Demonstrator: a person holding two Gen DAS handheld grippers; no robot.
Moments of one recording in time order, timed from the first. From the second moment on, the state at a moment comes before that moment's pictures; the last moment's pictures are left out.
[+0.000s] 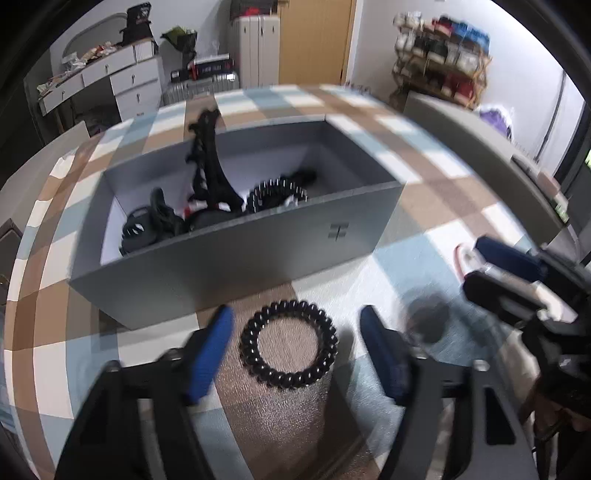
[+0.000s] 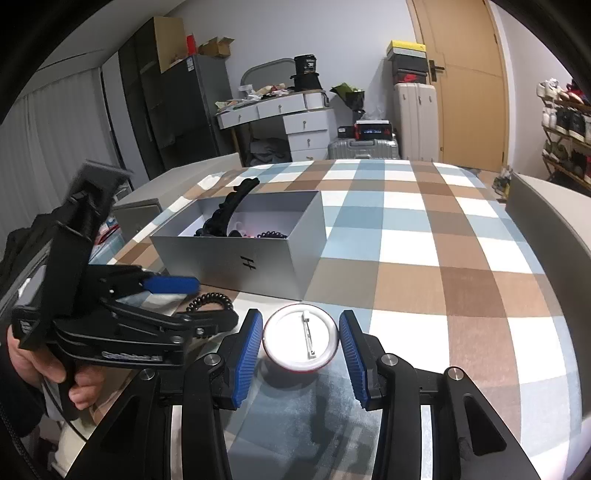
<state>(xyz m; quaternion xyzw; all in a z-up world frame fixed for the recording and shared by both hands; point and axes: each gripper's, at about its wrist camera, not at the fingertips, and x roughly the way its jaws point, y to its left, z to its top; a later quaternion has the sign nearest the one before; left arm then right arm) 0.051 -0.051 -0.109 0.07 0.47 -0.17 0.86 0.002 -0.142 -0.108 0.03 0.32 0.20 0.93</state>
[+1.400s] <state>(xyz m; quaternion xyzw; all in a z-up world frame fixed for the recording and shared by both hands) 0.075 0.022 -0.035 -0.03 0.33 -0.15 0.93 0.062 -0.093 -0.054 0.03 0.26 0.27 0.93</state>
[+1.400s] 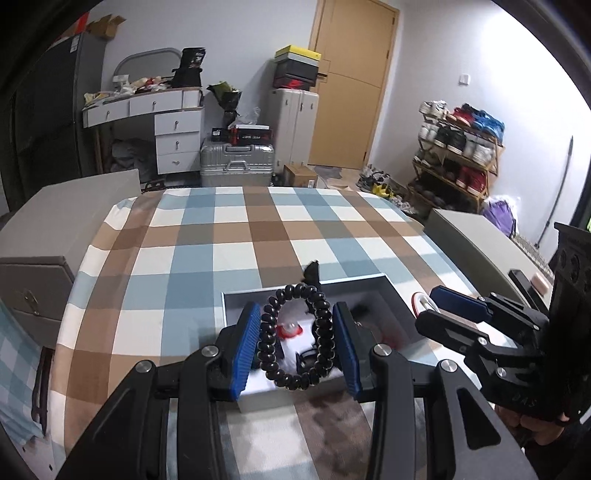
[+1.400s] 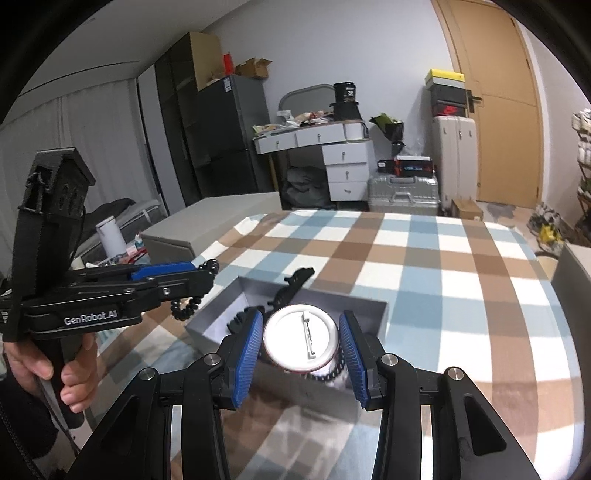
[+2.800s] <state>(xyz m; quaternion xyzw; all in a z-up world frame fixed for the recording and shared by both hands) 0.101 0.031 -0.061 -0.07 0.39 -0.17 0.90 0.105 -0.090 -0.079 0.05 0.29 0.25 0.92</state>
